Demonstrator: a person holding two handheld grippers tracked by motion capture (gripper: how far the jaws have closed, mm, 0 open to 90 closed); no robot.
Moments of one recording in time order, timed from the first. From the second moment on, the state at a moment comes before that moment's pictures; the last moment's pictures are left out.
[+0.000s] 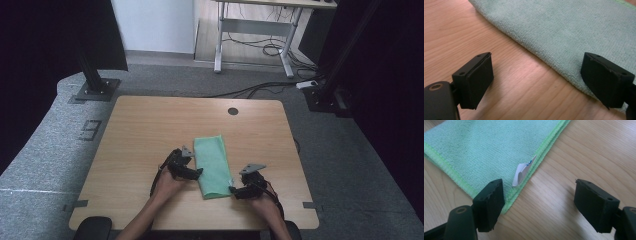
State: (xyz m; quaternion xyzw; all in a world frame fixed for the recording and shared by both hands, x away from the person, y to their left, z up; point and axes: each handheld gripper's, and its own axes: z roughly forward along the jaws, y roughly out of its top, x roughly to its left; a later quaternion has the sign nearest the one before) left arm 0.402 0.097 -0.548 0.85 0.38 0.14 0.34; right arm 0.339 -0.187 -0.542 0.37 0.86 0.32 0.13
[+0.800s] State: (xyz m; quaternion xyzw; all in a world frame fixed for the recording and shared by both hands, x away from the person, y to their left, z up) left arm 0.431 0.136 -0.548 0.84 0.40 0.15 0.33; right arm 0.355 -0.136 -0.546 0.35 0.86 0.34 0.13
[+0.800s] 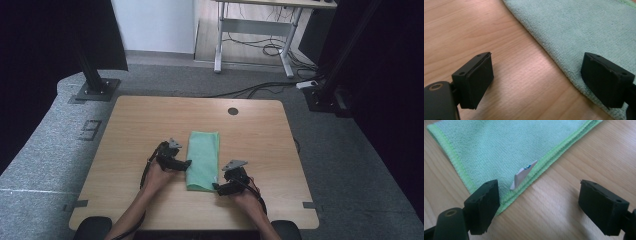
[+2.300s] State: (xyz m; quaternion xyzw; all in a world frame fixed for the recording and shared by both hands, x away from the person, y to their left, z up) left arm 0.372 0.167 -0.514 0.84 0.37 0.13 0.38; right arm 0.357 -0.148 -0.521 0.34 0.86 0.36 0.15
